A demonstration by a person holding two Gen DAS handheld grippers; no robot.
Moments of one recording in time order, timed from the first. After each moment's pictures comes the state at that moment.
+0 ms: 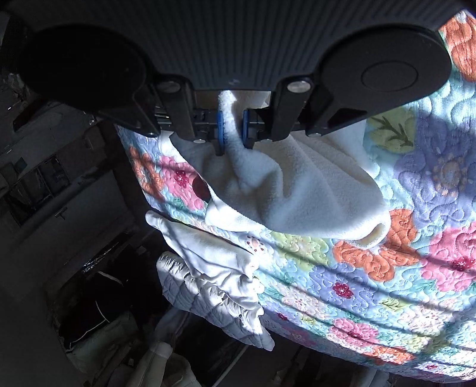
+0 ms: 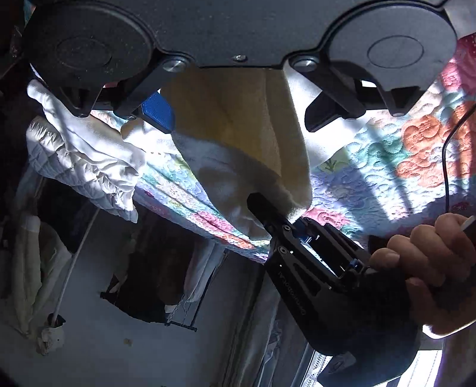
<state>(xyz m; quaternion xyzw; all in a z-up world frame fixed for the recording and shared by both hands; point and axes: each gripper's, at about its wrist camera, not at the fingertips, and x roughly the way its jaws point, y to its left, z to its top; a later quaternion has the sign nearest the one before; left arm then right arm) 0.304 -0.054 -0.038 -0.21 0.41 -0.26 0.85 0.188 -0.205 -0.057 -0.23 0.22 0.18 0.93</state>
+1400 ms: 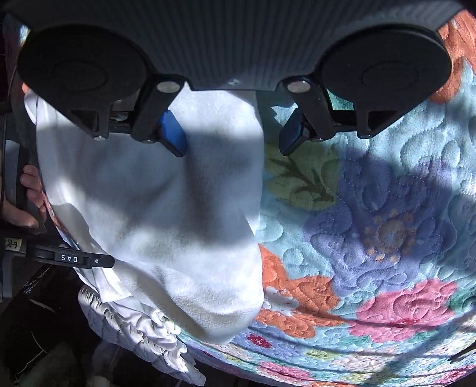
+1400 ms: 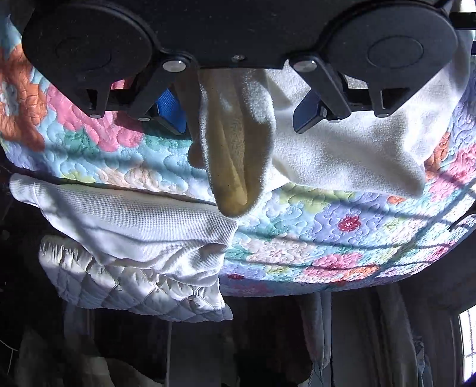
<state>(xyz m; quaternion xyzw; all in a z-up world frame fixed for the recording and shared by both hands) 0.303 -0.027 -0.146 -0.15 0.46 -0.15 0.86 0.414 -0.324 -0.106 -0.07 0.38 0.03 0.92</state>
